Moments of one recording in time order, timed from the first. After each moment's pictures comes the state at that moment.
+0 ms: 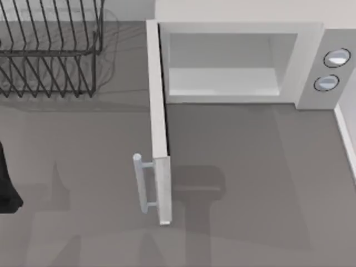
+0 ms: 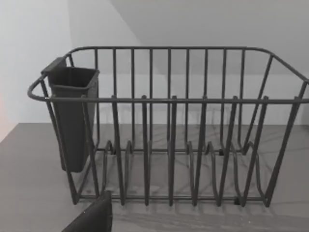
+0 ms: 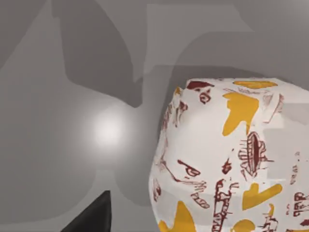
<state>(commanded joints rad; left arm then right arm) 0.00 0.00 0.00 0.00 0.00 0.00 -0.66 1.54 0.85 -0.89 0.00 -0.94</state>
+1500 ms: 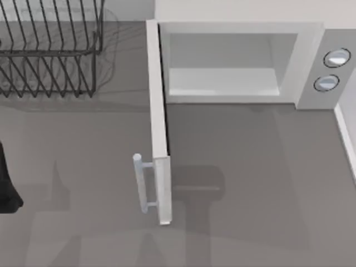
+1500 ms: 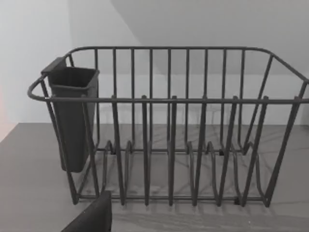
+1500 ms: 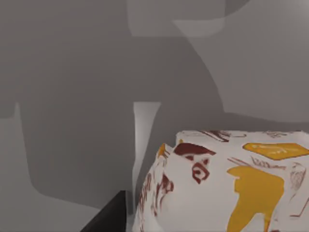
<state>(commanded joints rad) 0.00 0.00 0.00 0.00 0.00 0.00 -0.66 1.69 0.71 -0.59 0.00 -0.94</state>
